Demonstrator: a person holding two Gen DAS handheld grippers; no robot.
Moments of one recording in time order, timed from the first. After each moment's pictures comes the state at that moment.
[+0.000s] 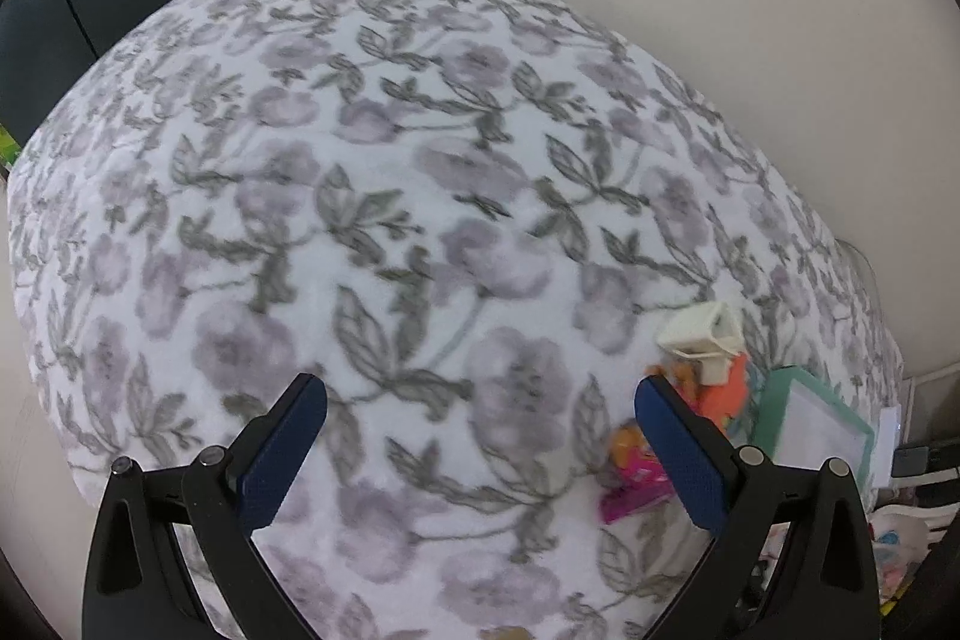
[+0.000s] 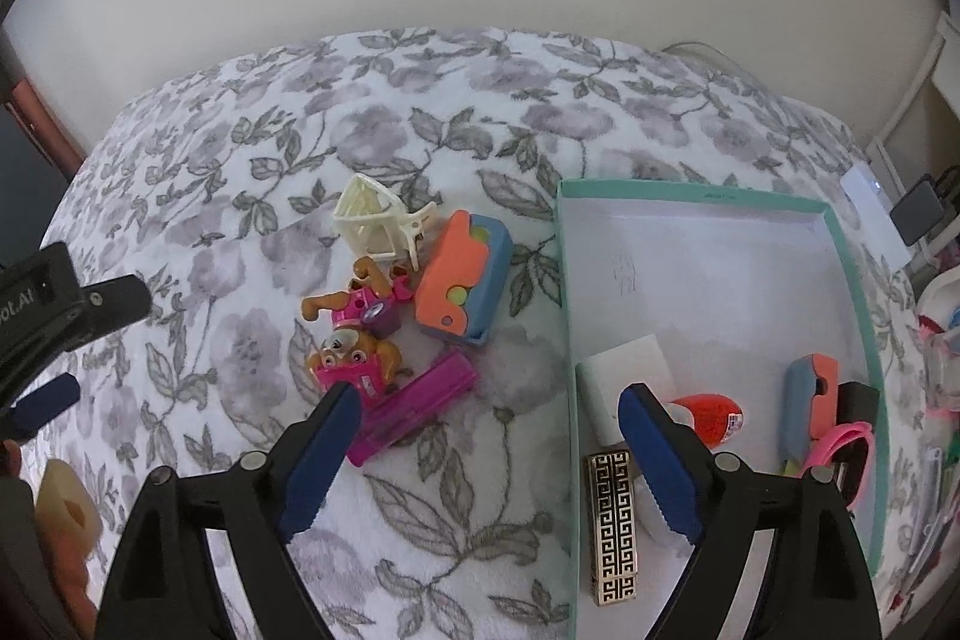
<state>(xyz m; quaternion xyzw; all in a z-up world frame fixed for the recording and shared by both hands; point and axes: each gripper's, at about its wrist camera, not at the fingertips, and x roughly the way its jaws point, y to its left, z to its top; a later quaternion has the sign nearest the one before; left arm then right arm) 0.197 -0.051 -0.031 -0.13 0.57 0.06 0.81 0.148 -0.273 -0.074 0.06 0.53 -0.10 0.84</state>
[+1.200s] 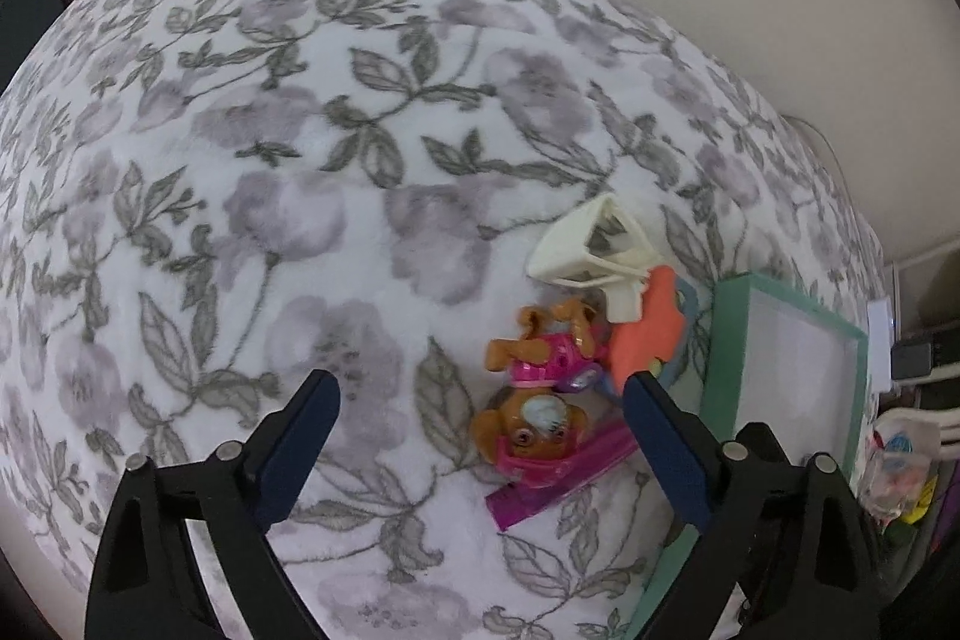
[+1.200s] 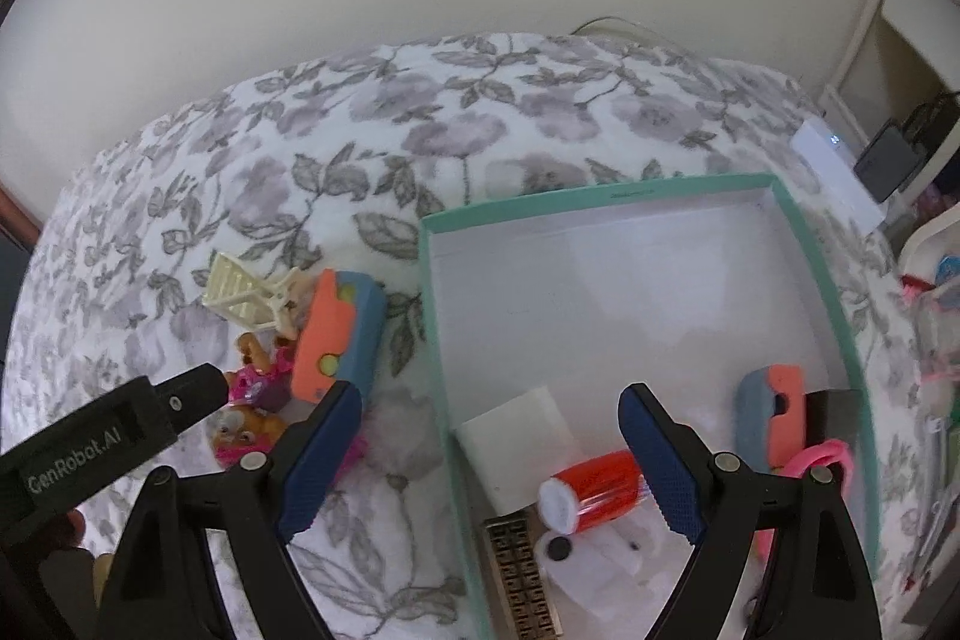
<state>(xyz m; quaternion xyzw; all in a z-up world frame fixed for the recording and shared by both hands) 0.220 -0.133 -0.077 -0.07 0.62 -0.07 0.78 0.157 -0.335 -0.081 0.10 0.52 -0.17 0.83</state>
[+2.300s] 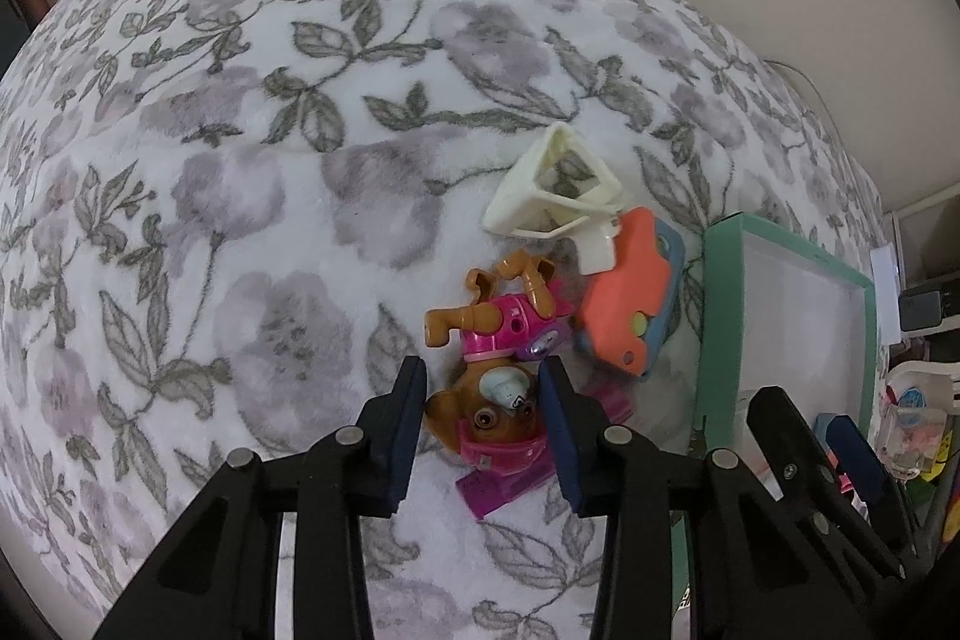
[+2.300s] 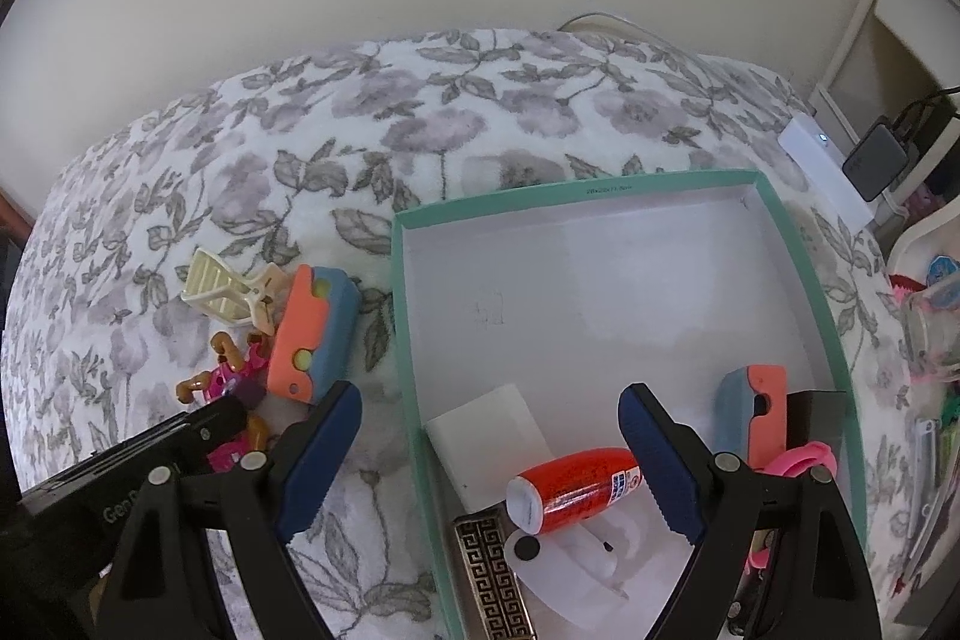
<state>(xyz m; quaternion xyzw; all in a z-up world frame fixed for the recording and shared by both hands) 0.217 -0.149 -0.093 -0.04 0.64 -0.09 0.76 0.155 -0.340 -0.082 0.10 0.52 -0.18 0.83</state>
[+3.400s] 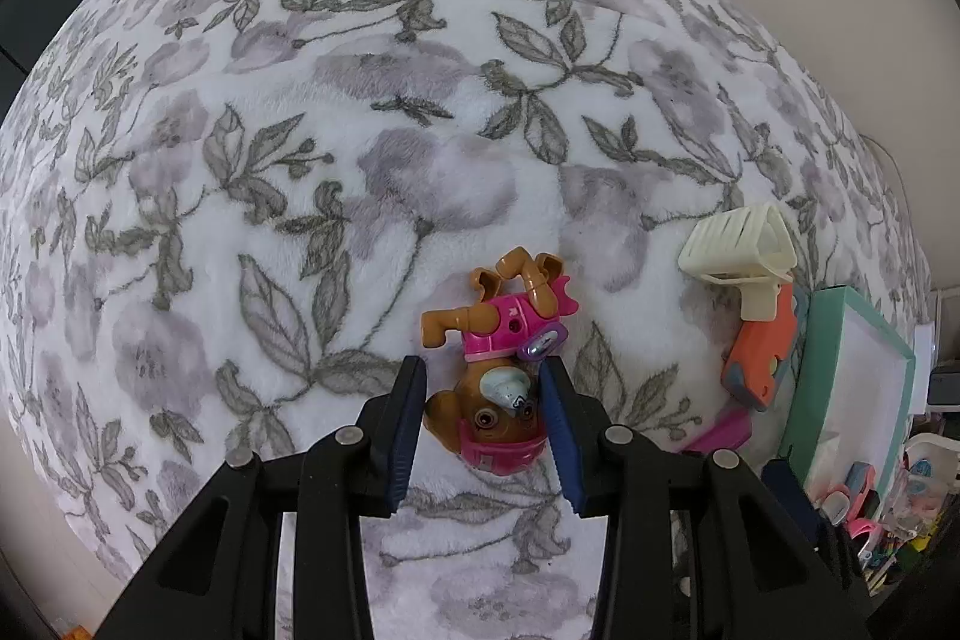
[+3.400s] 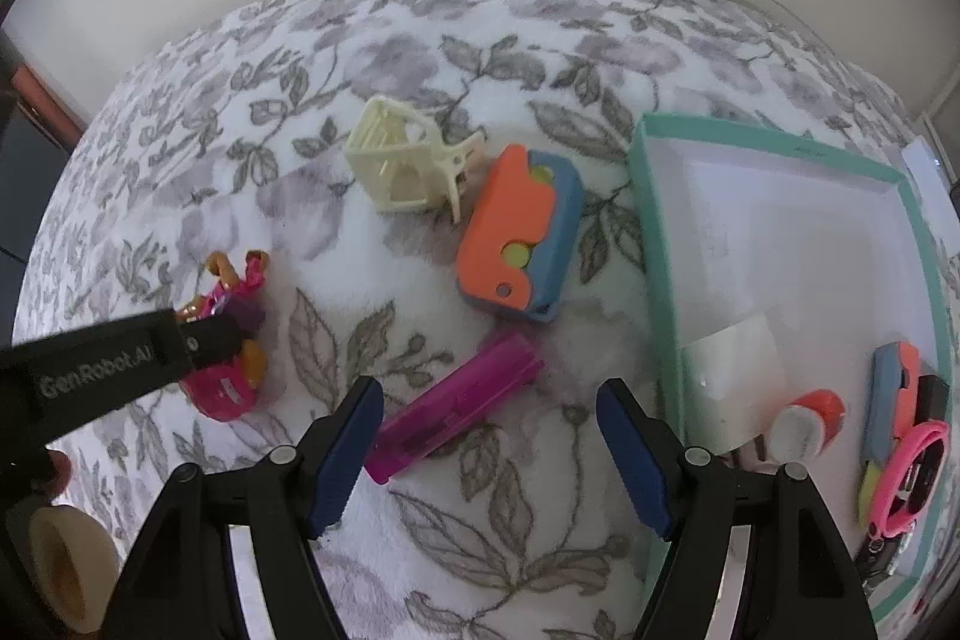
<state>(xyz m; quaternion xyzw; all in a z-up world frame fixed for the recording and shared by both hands) 0.225 -0.073 -0.095 -0.07 0.65 0.00 0.76 0.170 -0.257 -0.126 0.07 0.57 -0.08 0.81</state>
